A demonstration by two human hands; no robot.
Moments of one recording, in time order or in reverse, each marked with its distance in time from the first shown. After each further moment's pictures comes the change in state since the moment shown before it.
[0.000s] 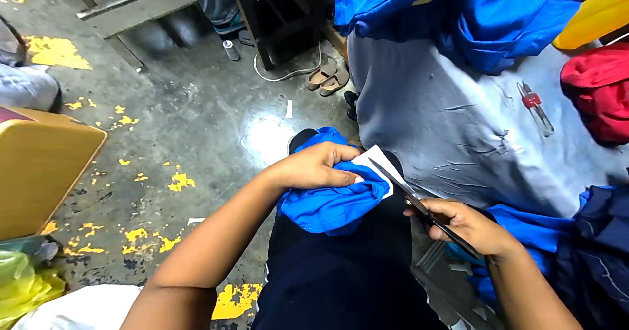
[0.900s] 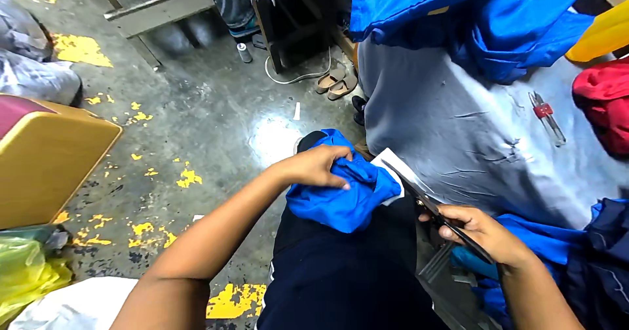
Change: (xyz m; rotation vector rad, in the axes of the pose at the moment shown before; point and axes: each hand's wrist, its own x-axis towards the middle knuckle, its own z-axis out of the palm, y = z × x) left_hand -0.014 -0.038 -0.015 0.417 0.064 -0.100; right_hand -0.007 -0.002 0.001 -0.003 0.113 0.098
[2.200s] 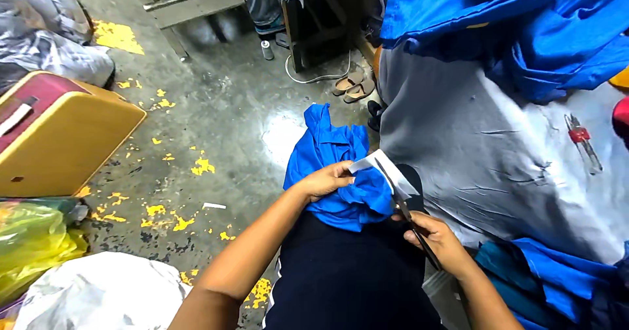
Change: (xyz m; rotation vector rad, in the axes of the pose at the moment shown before) left_hand -0.019 -0.023 0.046 -0.798 0.243 -0.257; right_hand 0.038 0.018 0.070 -0.035 0.183 -0.108
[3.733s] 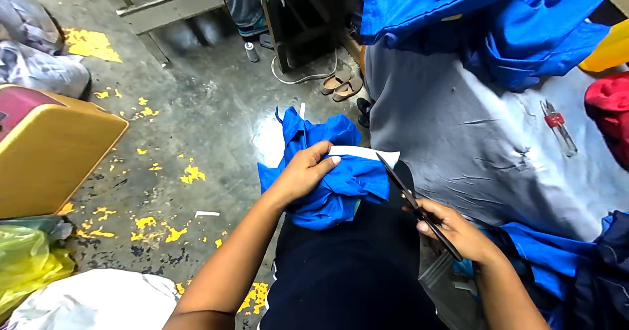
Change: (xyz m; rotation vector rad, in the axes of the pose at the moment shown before) left_hand -0.023 0.041 -0.001 0.558 0.287 0.180; right_hand -0.004 -0.006 -0.047 -0.163 -0.157 0.173
